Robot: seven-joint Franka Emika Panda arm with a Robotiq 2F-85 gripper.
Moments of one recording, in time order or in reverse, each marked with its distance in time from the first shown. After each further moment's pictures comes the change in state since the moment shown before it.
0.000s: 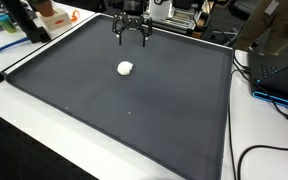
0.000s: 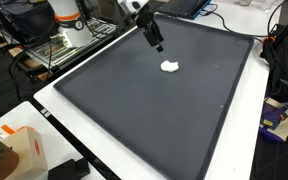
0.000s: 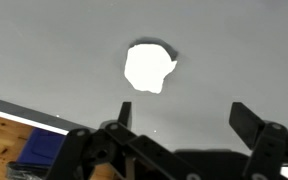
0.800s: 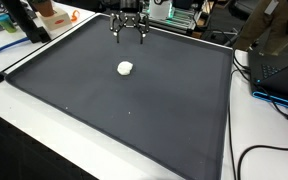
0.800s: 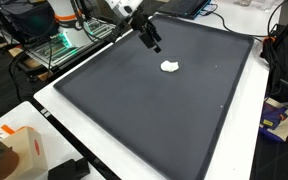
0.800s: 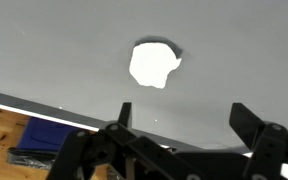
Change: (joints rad) arm -0.017 -0.052 -0.072 -0.065 0.077 -0.147 -0.141
